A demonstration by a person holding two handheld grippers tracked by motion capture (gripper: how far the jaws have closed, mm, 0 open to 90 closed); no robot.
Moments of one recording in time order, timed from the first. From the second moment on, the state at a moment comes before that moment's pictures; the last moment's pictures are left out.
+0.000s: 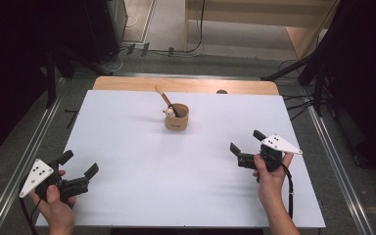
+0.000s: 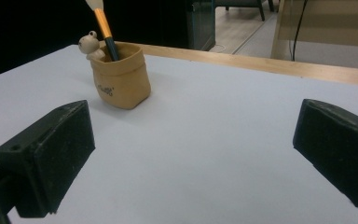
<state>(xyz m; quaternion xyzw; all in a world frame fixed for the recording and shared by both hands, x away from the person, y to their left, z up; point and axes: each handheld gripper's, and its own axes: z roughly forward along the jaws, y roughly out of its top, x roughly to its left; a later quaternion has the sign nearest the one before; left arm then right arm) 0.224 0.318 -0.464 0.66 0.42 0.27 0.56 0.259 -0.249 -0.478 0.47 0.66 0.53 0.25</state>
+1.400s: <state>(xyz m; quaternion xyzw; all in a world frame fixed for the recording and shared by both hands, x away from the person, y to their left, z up) 0.223 0.313 -0.466 0.67 0.42 0.27 0.56 0.182 -0.334 -0.496 0.51 0.63 0.51 0.28</state>
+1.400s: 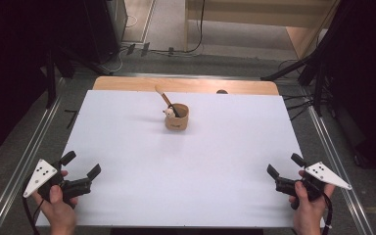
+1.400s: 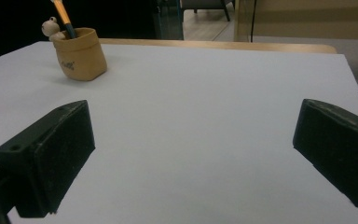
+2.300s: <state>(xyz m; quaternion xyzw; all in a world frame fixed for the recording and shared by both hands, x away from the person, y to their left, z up) 0.223 0.312 -0.469 0.67 0.42 0.26 0.55 0.161 -0.362 -0.507 0.53 0.61 0.52 0.28</state>
